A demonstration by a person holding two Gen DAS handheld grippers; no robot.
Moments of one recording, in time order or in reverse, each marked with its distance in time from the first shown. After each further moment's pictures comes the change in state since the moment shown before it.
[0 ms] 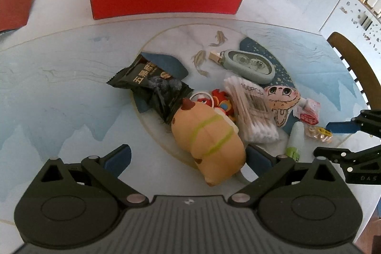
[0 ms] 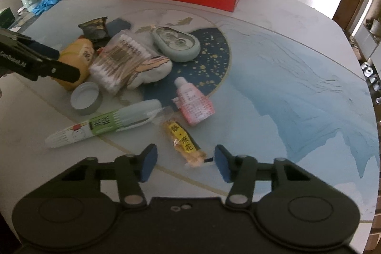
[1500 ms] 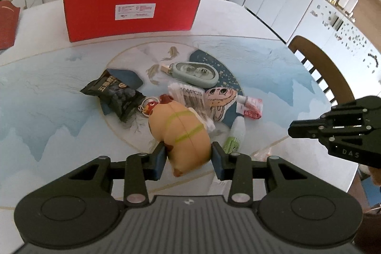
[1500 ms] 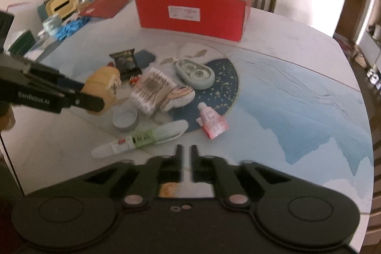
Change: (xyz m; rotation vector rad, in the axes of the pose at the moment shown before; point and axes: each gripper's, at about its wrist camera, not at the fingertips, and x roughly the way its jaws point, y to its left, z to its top) left arm -0.050 -0.040 -0.019 0.059 -0.065 -0.101; right arm -0.057 0.009 -0.003 -0.006 -0.100 0.070
